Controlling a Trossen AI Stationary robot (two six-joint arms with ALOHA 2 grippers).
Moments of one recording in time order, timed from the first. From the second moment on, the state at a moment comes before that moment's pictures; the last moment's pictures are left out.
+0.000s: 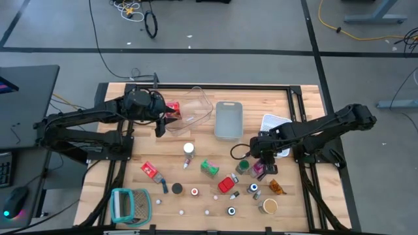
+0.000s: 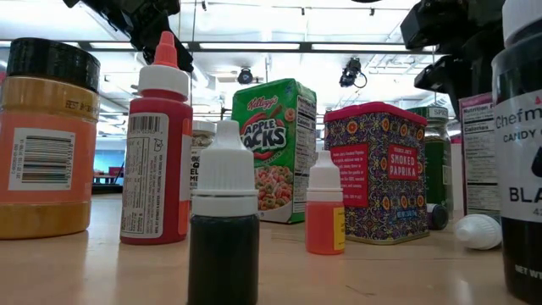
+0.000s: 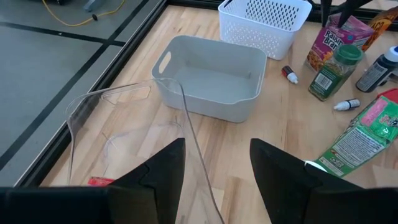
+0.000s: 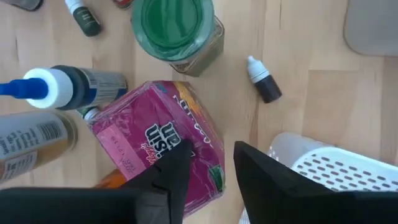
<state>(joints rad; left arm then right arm) 0.28 0.89 0.81 -0.46 -0.01 0.02 0.23 1.32 0.98 -1.00 -0.09 0.21</state>
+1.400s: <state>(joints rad) 0.28 0.89 0.81 -0.46 -0.01 0.04 0.25 1.29 1.02 -1.00 -0.11 0.04</state>
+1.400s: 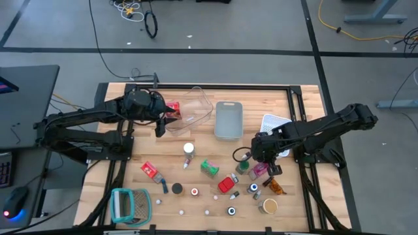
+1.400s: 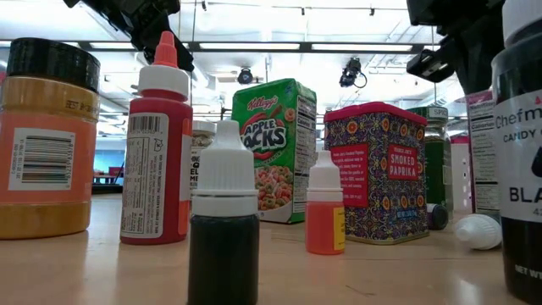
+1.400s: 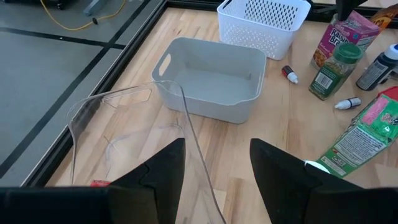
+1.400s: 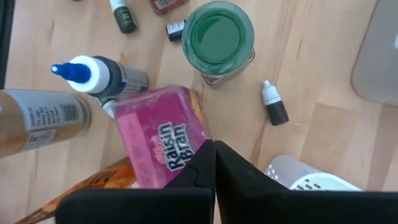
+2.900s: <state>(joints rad) 0.28 0.89 0.81 -0.46 -0.01 0.05 0.25 1.29 0.93 -1.01 -0.13 0.56</state>
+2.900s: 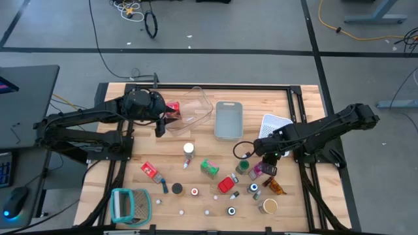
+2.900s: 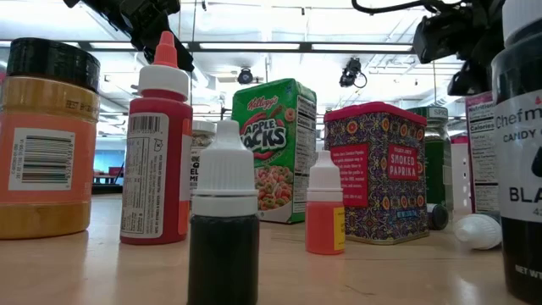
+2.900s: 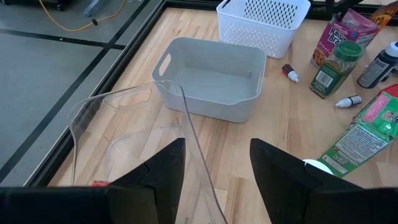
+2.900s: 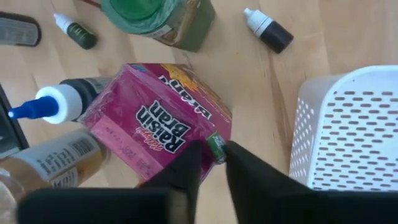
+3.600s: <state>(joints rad) 0.28 0.89 0.81 -0.45 -0.01 0.06 0.22 1.29 1.26 -1.26 0.03 0.46</state>
